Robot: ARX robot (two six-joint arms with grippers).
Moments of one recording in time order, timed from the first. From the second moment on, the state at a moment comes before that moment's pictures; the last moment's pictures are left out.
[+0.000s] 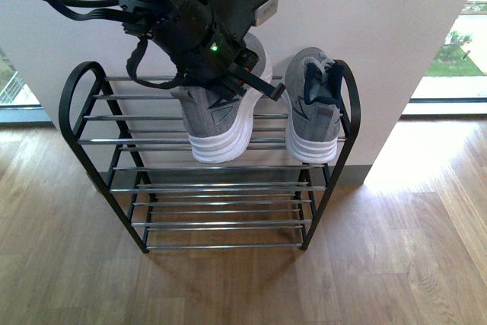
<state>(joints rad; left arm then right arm) -0.46 2.30 1.52 -0.07 0.10 0.27 0.00 0.01 0.02 0.00 0.00 0.00</state>
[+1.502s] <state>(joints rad) -0.52 2.47 1.76 -0.03 0.00 0.08 0.00 0.01 0.02 0.00 0.00 0.00</state>
